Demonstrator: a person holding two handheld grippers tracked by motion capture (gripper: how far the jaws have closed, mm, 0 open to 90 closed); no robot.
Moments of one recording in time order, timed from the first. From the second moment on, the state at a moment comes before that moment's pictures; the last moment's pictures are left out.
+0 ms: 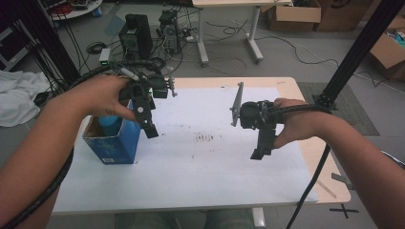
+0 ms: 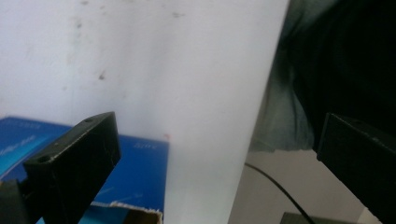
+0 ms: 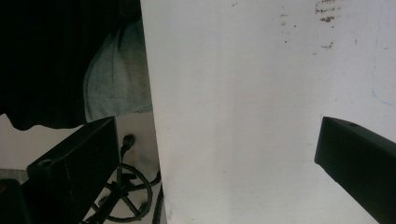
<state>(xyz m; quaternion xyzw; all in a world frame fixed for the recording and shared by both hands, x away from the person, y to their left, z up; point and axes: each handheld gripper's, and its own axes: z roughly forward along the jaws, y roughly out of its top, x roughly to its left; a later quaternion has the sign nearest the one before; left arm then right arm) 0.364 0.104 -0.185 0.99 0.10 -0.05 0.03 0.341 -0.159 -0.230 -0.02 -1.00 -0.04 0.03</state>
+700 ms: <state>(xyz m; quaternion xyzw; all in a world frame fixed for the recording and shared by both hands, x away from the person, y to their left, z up) 0.366 0.086 -0.195 1.00 0.06 -0.06 0.03 0.345 -0.156 -0.232 -0.02 -1.00 -0.04 0.04</state>
